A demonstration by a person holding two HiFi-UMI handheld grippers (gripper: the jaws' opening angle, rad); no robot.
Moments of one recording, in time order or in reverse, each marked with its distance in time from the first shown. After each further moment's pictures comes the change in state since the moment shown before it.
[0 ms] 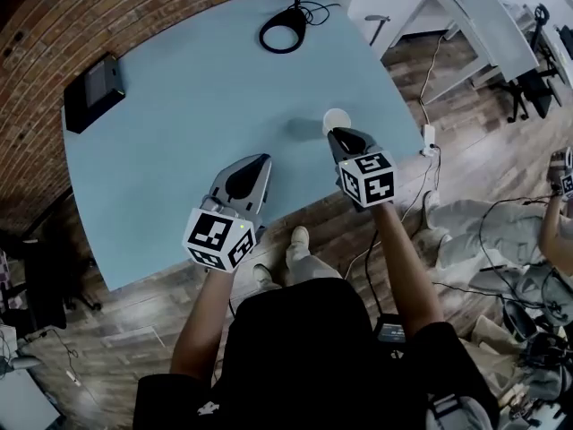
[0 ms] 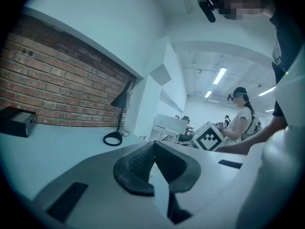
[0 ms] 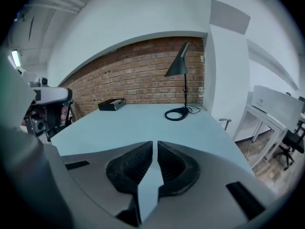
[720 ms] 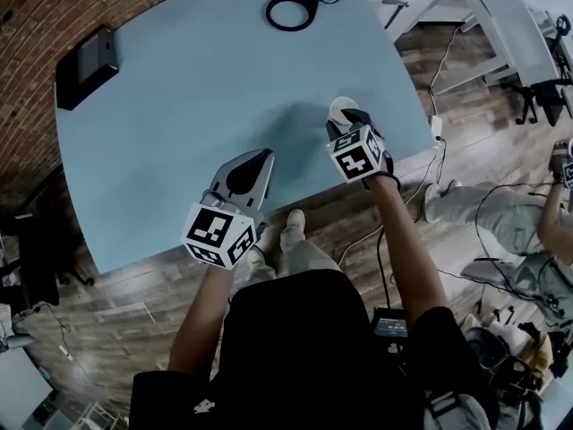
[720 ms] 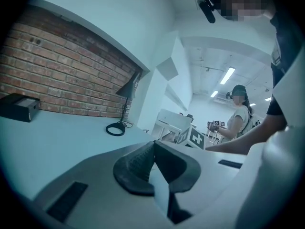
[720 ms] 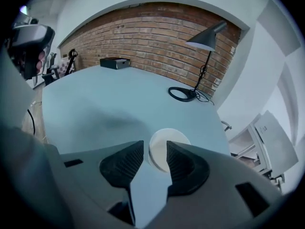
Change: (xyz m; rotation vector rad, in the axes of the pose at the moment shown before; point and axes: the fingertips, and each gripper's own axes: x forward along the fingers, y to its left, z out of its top) left arm 0.015 0.007 -0.037 -0.075 0.056 0.040; right arm 0.070 -0.030 -0.060 -0.350 0.318 -0.062
